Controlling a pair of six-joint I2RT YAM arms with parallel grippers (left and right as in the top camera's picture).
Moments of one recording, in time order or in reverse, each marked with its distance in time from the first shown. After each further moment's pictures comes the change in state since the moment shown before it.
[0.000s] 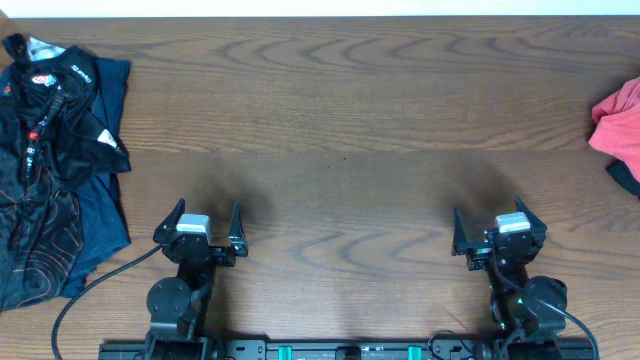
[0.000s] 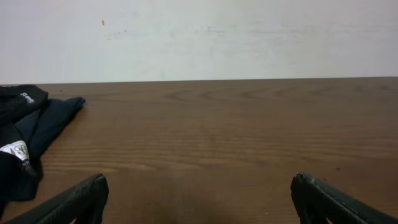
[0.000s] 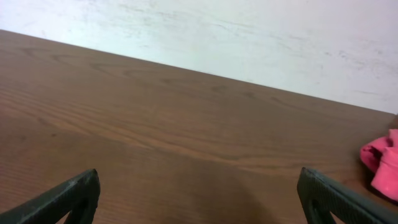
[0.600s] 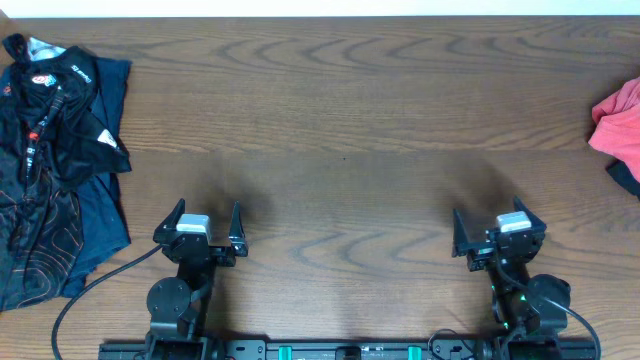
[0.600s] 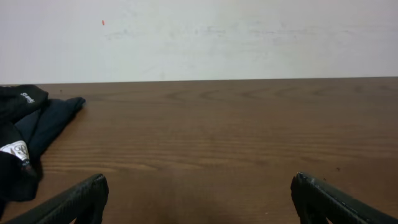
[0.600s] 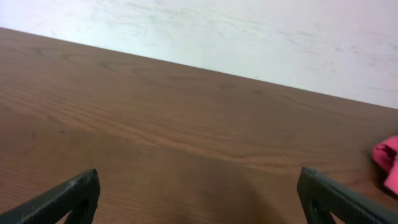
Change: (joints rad) left arm 0.000 0.000 0.000 0.000 0.000 0.000; right arm -0.053 0.015 0.000 0.000 -0.092 0.007
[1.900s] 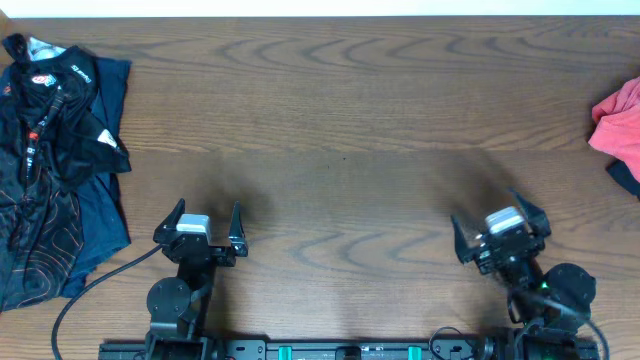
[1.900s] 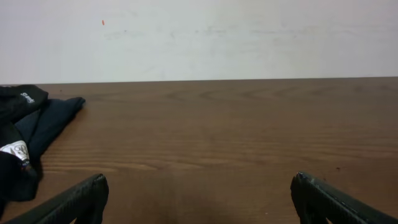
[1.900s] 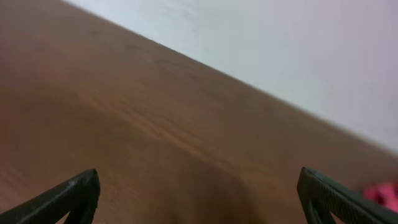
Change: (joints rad) left arm 0.000 0.000 0.000 0.000 0.000 0.000; right arm -0.152 0.158 0.175 -0.106 -0.237 -0.209
